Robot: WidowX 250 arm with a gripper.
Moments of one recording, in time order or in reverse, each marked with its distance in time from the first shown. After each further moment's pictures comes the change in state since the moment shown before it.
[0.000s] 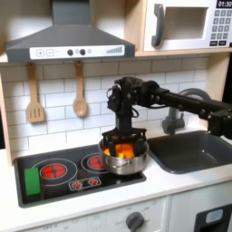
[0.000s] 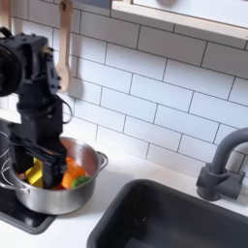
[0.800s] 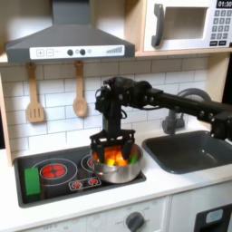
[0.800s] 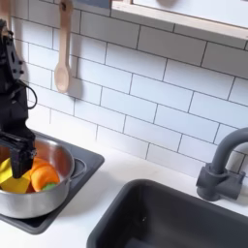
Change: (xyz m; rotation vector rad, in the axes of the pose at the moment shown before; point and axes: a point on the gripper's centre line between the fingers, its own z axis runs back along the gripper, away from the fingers) arm -0.017 0.030 0.008 0.028 -0.024 0.120
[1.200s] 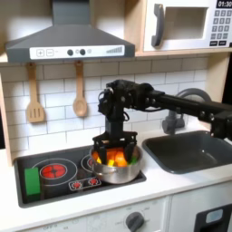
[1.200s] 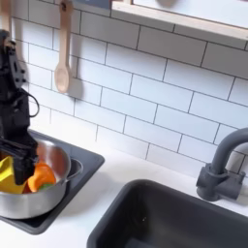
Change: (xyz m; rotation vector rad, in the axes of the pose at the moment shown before) arm 0.006 -0.009 -0.008 0.006 -0.010 -0.013
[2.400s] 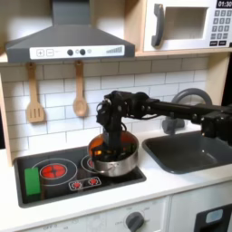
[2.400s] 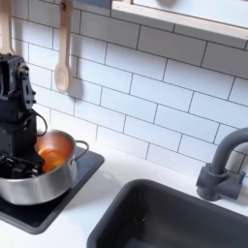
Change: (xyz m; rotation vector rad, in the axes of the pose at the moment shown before) arm 0.002 0.003 -0.029 0.004 0.041 0.040
